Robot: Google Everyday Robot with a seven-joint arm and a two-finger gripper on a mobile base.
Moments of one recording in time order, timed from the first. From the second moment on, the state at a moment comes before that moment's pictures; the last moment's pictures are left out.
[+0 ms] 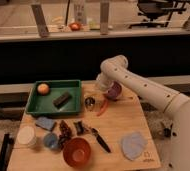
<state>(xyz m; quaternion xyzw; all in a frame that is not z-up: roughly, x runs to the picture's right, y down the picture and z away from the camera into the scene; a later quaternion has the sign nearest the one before) 0.035 0.007 0.849 -0.20 -0.18 -0.16 0.95</state>
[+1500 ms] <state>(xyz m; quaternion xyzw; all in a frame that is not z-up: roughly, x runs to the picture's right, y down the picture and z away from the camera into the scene) -0.001 0.010 0.852 -0.22 -0.22 -0.29 0.90</state>
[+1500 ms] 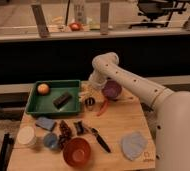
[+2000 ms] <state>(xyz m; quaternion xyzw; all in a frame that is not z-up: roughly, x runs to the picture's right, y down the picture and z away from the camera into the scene) -0.001 0.012 0.853 -0.23 -0.22 -0.29 0.90</state>
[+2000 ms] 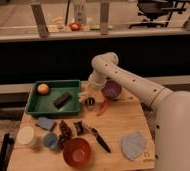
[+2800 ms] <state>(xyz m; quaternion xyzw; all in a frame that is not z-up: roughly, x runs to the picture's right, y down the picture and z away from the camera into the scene) 0.004 0.018 0.857 -0.25 -0.21 -0.29 0.90</state>
